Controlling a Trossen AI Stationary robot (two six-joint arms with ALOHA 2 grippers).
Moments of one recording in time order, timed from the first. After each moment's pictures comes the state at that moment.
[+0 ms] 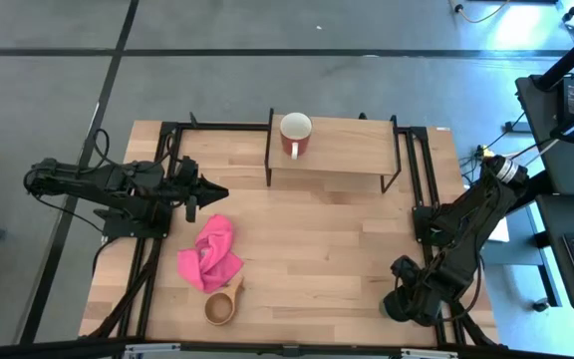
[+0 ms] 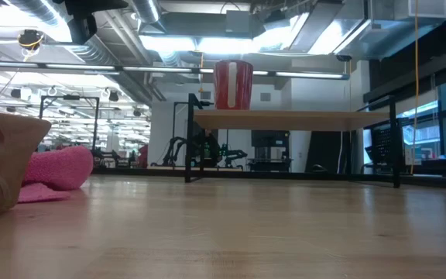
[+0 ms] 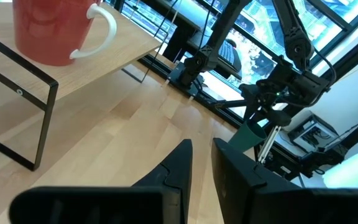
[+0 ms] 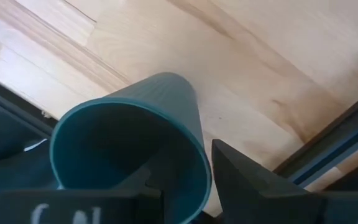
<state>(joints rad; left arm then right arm) -0.12 0.59 0.65 -0.28 -0.22 -0.64 1.00 1.42 0.99 -0.94 -0.03 1.98</state>
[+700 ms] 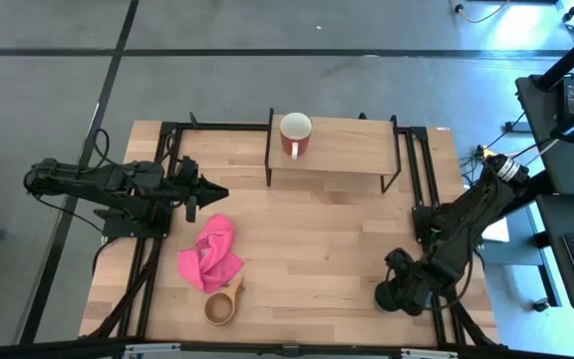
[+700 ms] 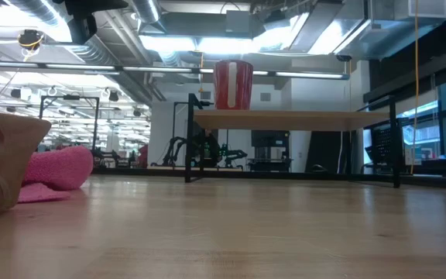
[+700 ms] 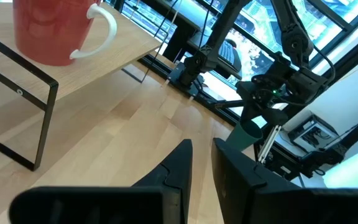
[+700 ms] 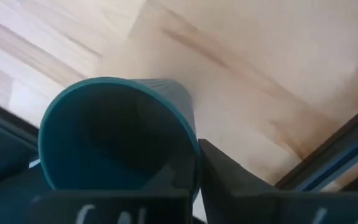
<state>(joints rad) -0.12 0.59 0.65 -0.28 -0.22 -0.64 0.90 1.40 0.99 -0.97 -0.03 1.93</state>
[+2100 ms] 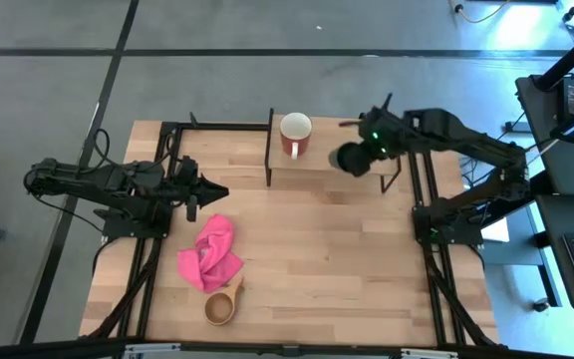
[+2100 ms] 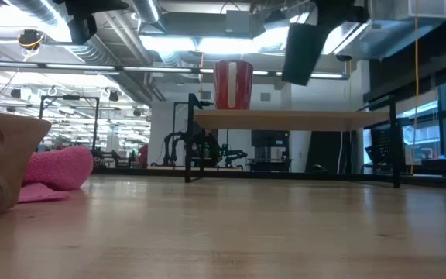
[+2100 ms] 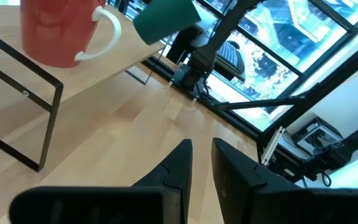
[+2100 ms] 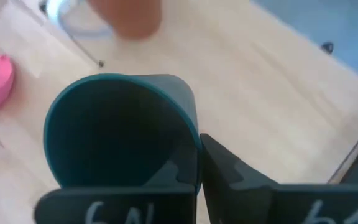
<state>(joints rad) -0.12 0.60 0.65 -0.28 -0.24 -0.64 -0.23 1.40 1.66 -1.33 0.27 0.61</state>
